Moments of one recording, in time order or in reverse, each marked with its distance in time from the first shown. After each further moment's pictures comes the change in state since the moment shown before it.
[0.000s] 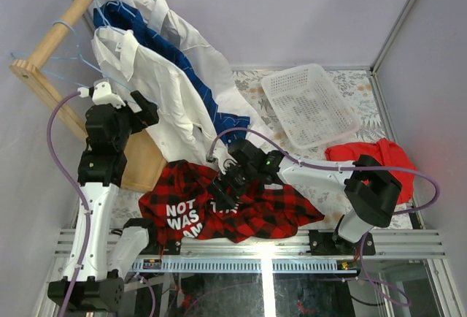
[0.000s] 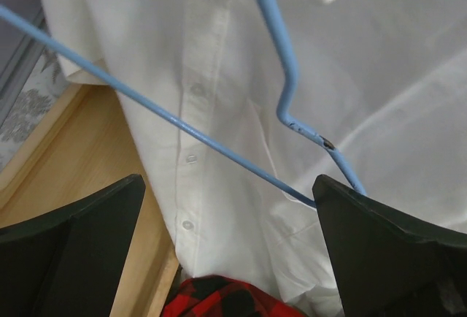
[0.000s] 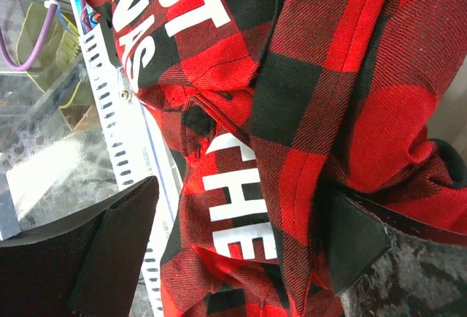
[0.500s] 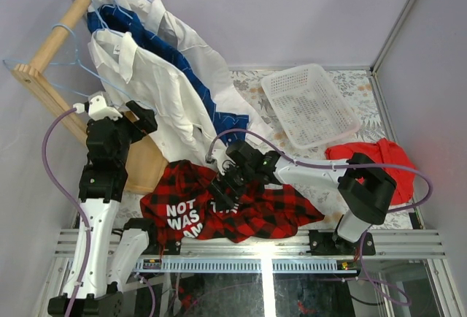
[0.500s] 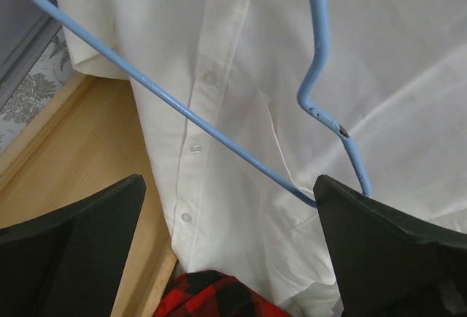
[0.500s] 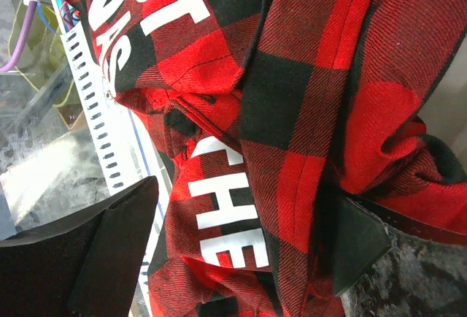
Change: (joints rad) left arm -0.052 -0.129 -0.105 0.009 -0.133 -0.096; right arm 0.001 0.039 0.007 0.000 0.017 0.010
